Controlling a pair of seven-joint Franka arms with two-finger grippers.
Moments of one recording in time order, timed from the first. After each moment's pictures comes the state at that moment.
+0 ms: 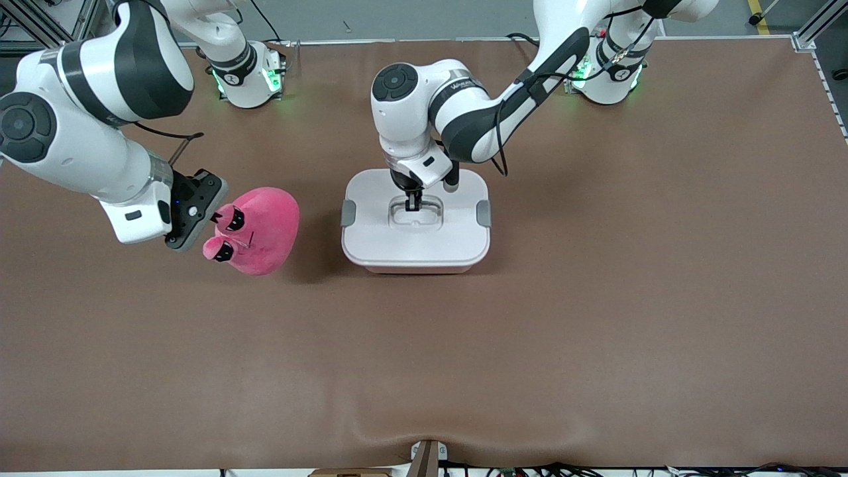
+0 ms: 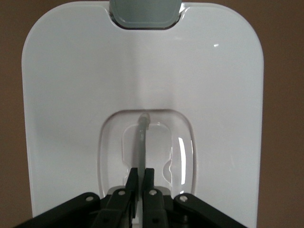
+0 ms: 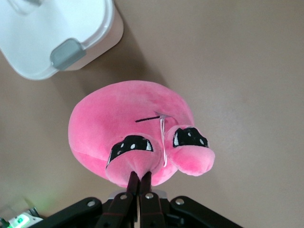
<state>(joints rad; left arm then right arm) -0.55 0.62 -0.47 -1.44 0.42 2.01 -2.67 0.25 0.15 -0.04 -1.67 0.08 1.69 -0.90</state>
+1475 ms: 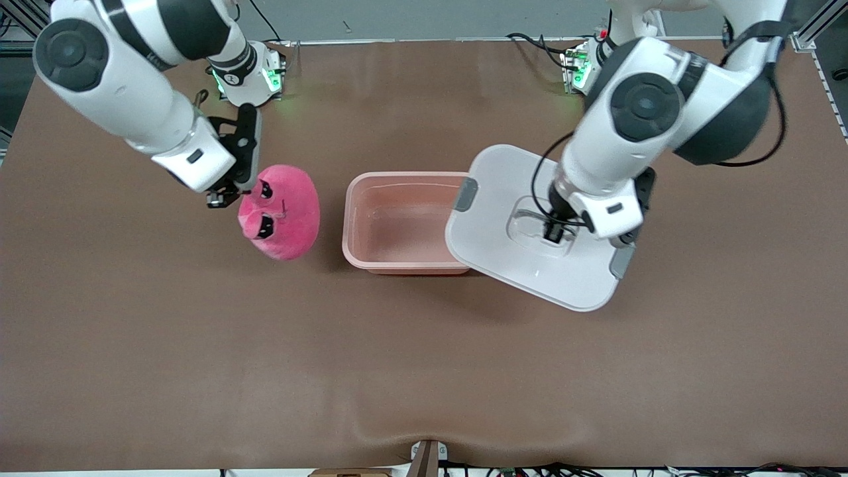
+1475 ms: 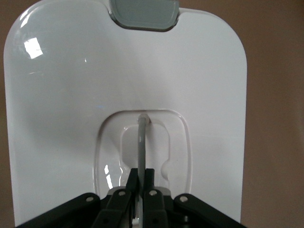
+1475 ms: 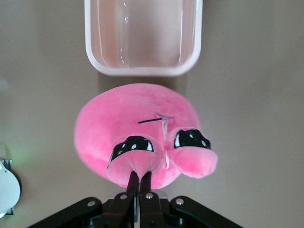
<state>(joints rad) -0.07 0.36 -0.47 -1.40 0.12 1.69 -1.64 0.42 0.06 -0.04 -1.67 0.07 1.67 -1.23</state>
